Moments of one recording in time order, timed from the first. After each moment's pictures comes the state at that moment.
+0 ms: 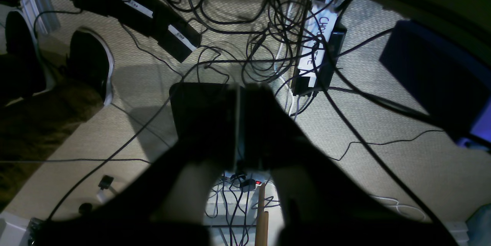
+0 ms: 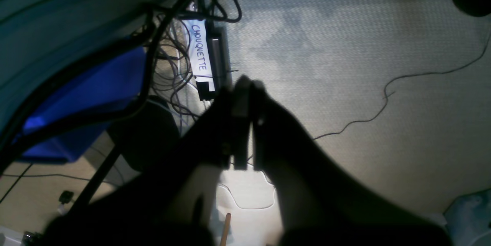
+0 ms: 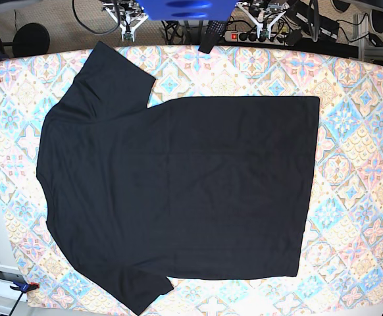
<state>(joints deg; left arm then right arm) 13.1 -2.1 -1.1 15.4 -1.0 0.7 -0.4 -7.1 0.1 5.3 5.0 -1.4 1.1 6.4</state>
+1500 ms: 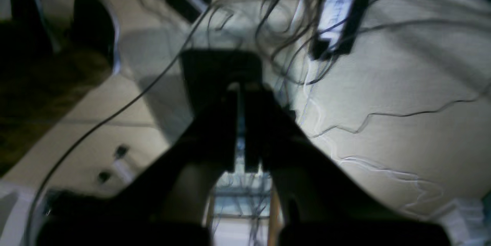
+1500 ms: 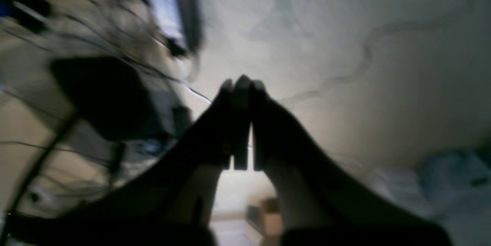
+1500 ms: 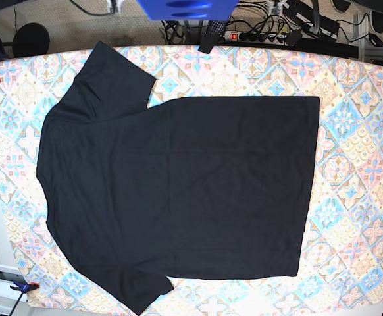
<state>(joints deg) 20.4 -7.0 -0.9 16.2 -1.4 0.8 -0.9 -16.9 4.4 5.2 8.4 -1.6 0.9 6.1</state>
